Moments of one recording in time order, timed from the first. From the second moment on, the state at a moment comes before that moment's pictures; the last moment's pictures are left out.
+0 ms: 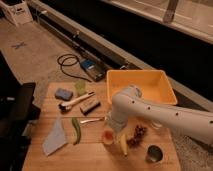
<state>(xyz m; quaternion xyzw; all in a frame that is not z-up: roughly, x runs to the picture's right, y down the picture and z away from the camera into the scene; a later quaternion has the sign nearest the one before) 0.025 0.230 0.722 -0.35 -0.24 -0.25 0.87</state>
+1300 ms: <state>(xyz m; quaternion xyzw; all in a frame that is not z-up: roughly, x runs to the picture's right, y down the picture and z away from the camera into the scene) 0.011 0.245 0.772 -0.37 -0.28 -0.24 0.85</state>
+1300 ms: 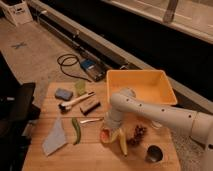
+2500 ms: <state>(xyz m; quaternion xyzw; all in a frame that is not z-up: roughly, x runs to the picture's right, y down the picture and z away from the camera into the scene) -0.069 0.081 0.771 -0.28 -0.28 -0.30 0.87</state>
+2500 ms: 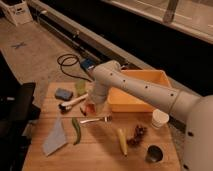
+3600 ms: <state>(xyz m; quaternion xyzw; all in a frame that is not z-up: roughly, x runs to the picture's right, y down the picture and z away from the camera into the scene) -0.083 0.011 0.793 -0.23 -0.26 -0.29 0.89</state>
